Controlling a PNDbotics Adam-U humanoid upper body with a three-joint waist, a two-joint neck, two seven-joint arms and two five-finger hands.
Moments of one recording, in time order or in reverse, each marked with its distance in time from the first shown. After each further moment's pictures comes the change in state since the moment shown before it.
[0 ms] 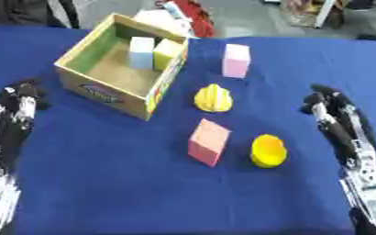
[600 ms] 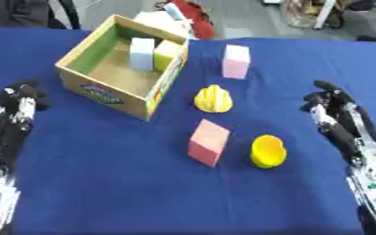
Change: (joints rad) left arm 0.005 0.000 0.000 0.001 0.000 0.000 0.000; right arm -0.026 -0.142 0.041 -0.002 0.102 -0.053 0.163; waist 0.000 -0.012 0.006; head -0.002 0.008
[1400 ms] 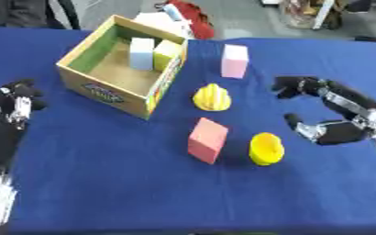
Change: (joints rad) left arm 0.010 0.002 -0.001 0.006 -0.001 -0.003 -0.005; right arm -0.119 -0.268 0.194 -0.057 0.109 -0.160 0.443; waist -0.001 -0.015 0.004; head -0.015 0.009
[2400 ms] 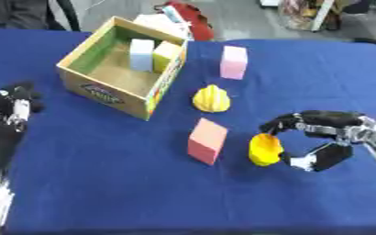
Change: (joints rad) left arm 0.007 0.008 0.000 0.005 -0.006 0.001 -0.003; right arm -0.054 -0.039 0.103 0.128 0.219 -0.056 0.087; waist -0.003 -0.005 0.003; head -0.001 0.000
